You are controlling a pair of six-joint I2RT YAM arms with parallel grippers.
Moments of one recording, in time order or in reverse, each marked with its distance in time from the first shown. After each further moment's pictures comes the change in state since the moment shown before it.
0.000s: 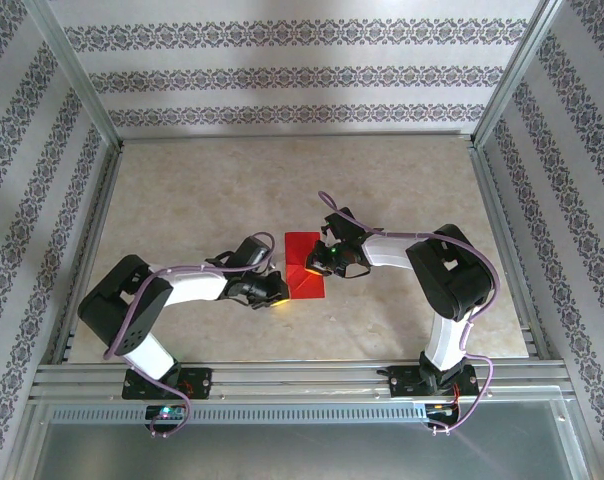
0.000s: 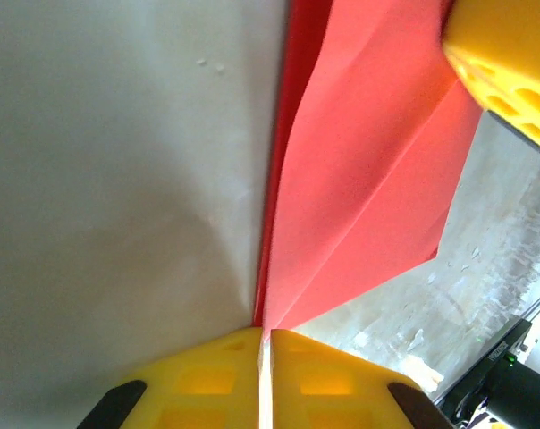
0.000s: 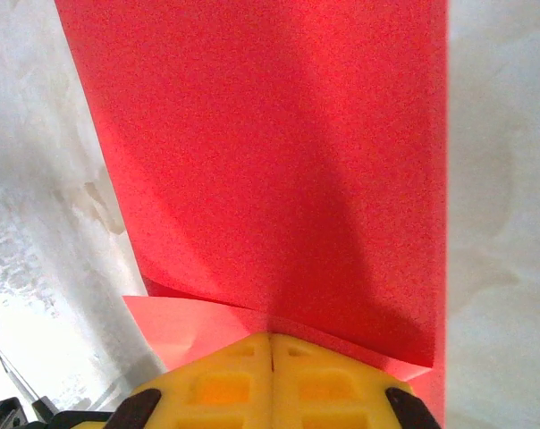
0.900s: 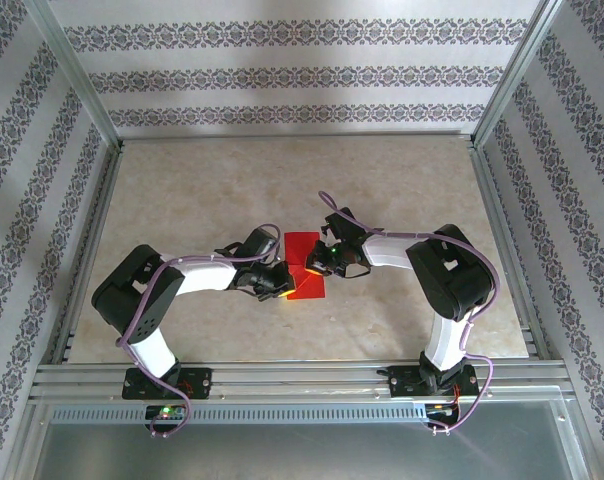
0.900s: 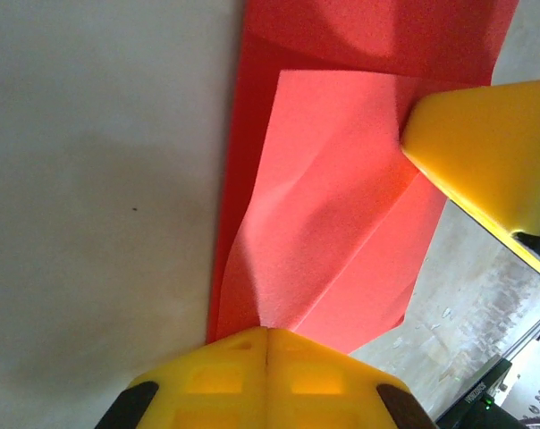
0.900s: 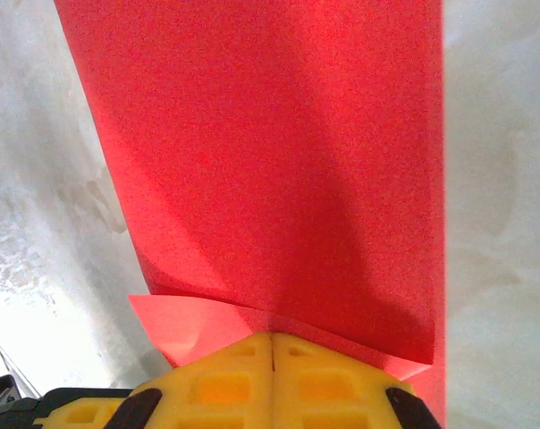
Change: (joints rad) left arm 0.005 0.102 0.111 -0.010 -0.028 -0.046; right arm -0.005 -0.007 -0.002 0.010 -0.008 -0.002
